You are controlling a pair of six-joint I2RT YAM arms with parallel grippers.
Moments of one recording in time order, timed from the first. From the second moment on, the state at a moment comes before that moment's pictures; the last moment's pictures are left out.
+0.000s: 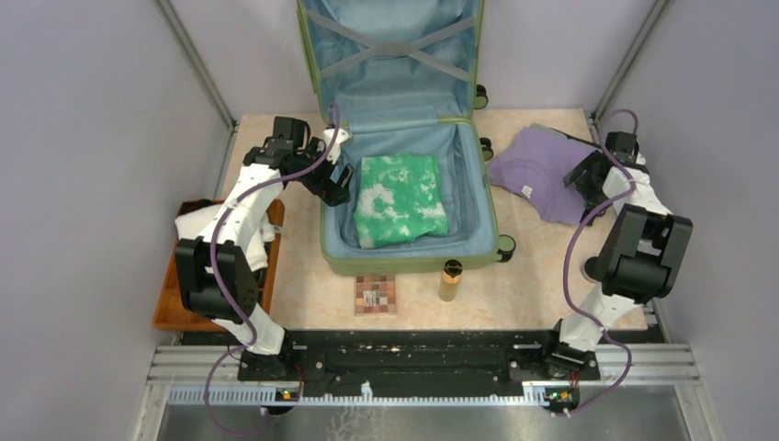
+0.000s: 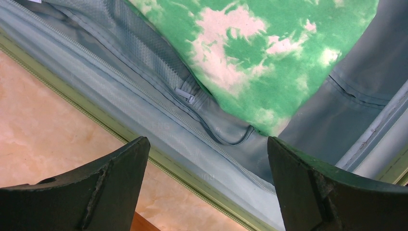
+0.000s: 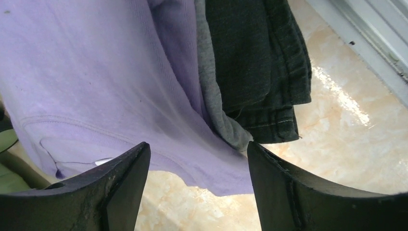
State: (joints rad) left arm -0.16 1.61 1.41 -0.73 0.48 0.47; right arm -0.32 1.75 1.27 -0.48 0.08 0.55
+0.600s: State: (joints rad) left arm -0.16 1.61 1.41 -0.73 0.48 0.47; right arm -0.31 1.73 1.21 -0.47 -0.04 0.57
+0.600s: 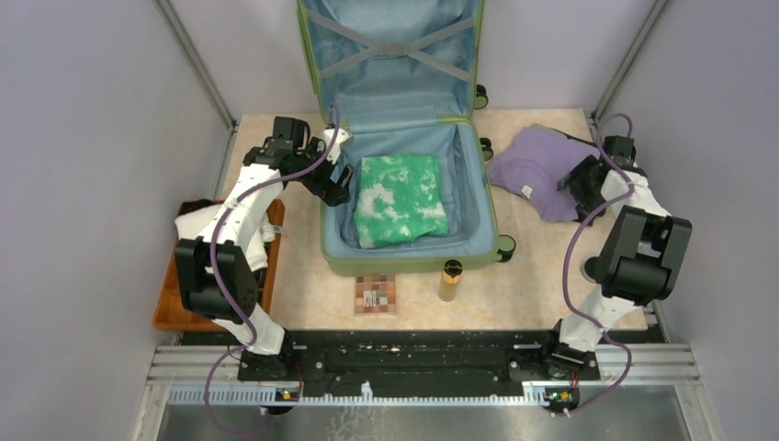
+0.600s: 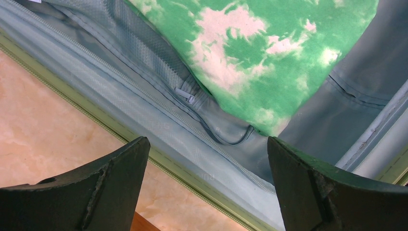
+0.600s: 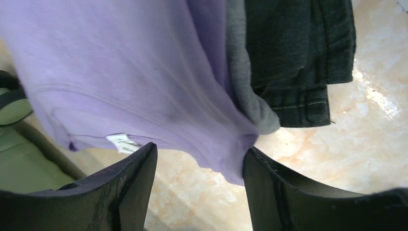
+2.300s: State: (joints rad) left arm -0.16 1.61 1.38 -0.73 0.48 0.47; right arm -0.32 1.73 1.11 -0.32 -0.07 0.57
